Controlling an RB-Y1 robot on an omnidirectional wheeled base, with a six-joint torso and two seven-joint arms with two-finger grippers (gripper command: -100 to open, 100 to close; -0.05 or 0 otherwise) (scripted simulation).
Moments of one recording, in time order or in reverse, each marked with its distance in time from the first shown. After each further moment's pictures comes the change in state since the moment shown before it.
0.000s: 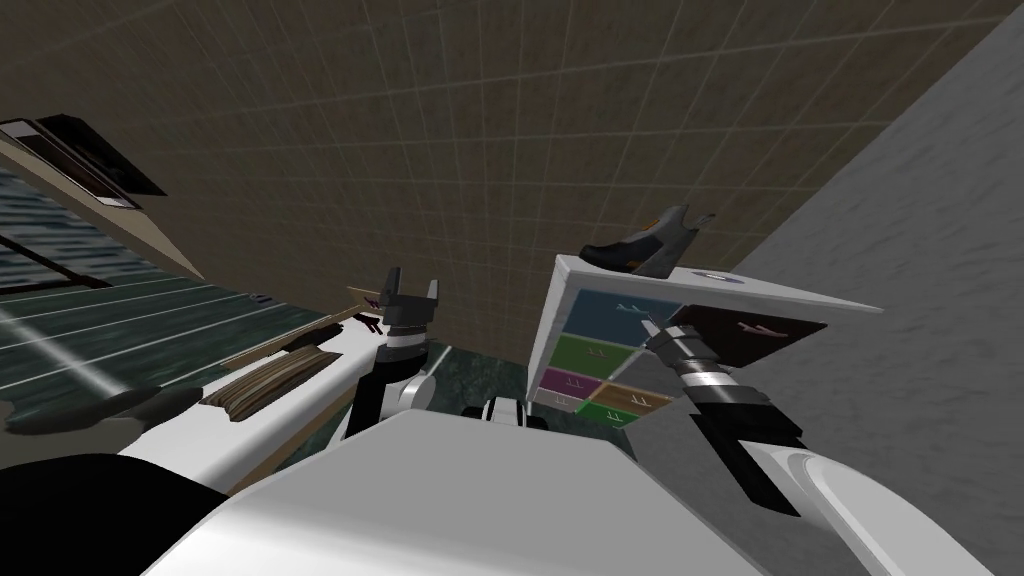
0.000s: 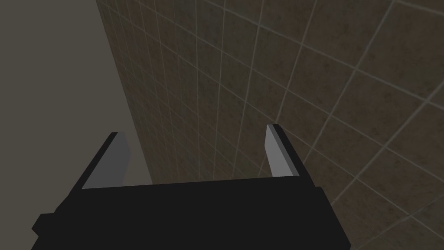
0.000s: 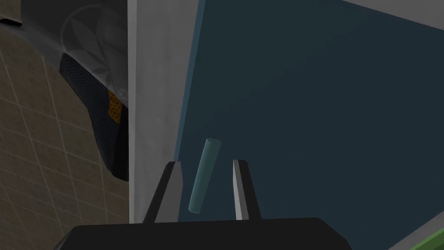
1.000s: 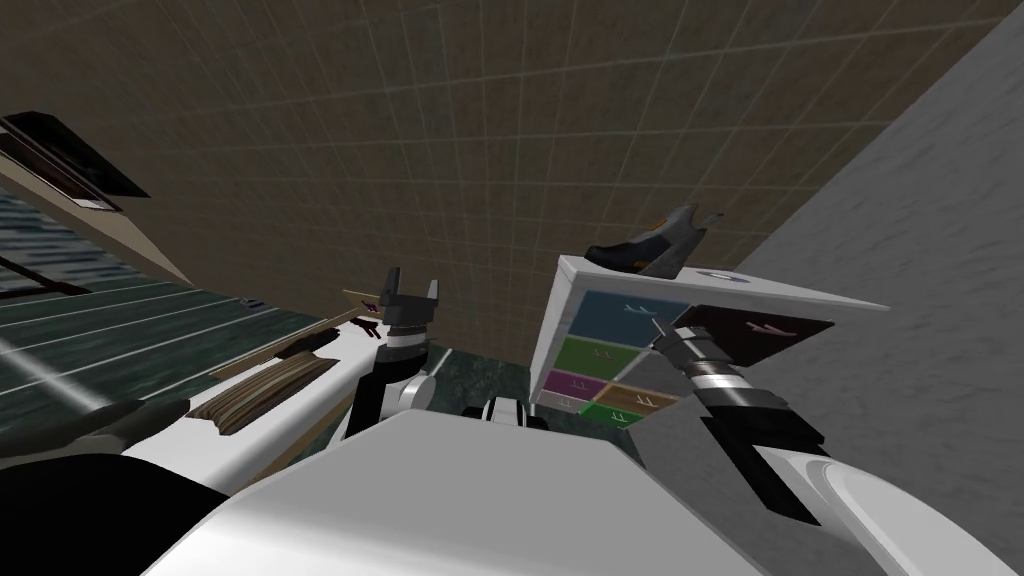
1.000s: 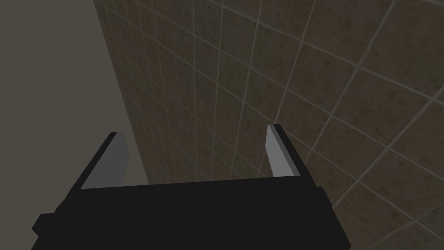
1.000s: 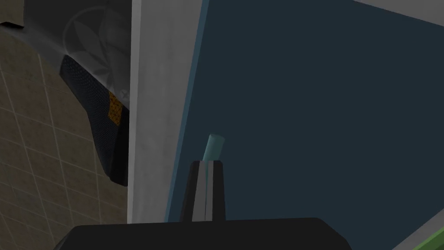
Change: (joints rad) left arm 0.000 -0.001 -0.001 0.000 0.000 0.000 0.000; right arm 0.022 -0.023 -0.034 0.008 -0.011 0.017 -0.023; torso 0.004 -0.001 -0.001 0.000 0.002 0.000
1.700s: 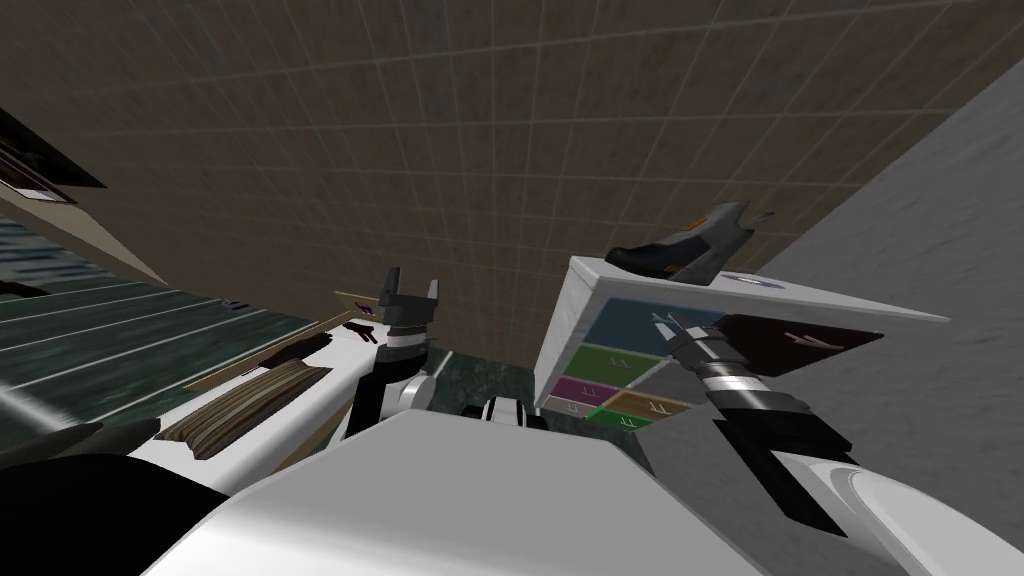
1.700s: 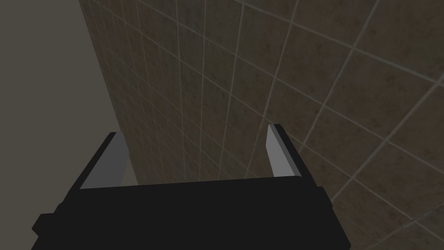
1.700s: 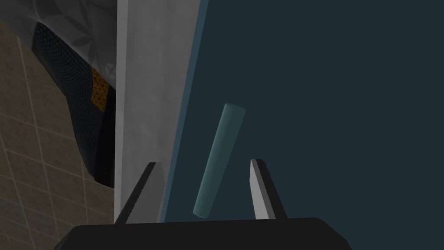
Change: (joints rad) left arm 0.000 0.000 0.000 0.000 0.000 0.000 0.000; right arm 0.020 -0.024 -0.041 0.003 -0.018 0.007 -0.028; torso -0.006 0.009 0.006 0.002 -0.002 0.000
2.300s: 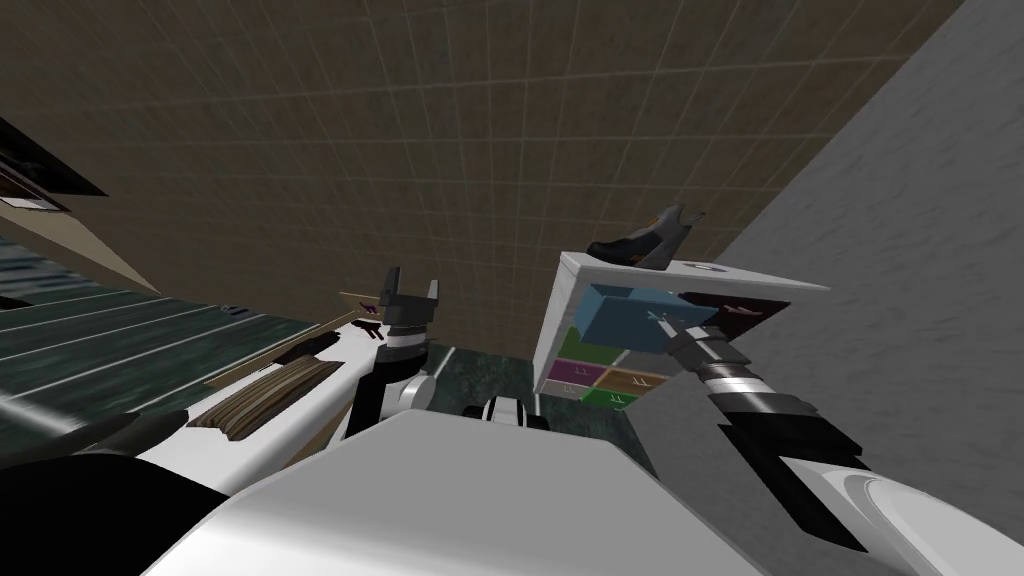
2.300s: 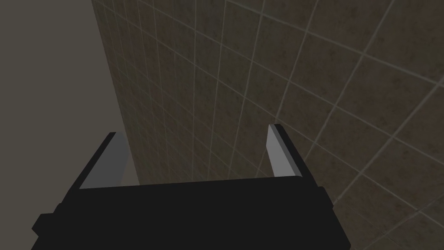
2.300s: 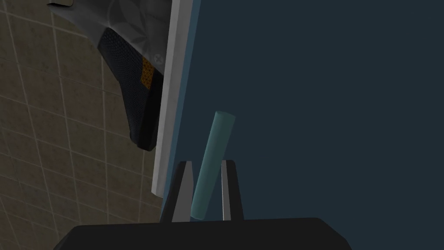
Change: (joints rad) left arm 0.000 0.000 0.000 0.000 0.000 0.000 0.000; right arm 0.031 -0.015 -0.009 -0.030 -0.016 -0.010 -0.018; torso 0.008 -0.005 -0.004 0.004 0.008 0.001
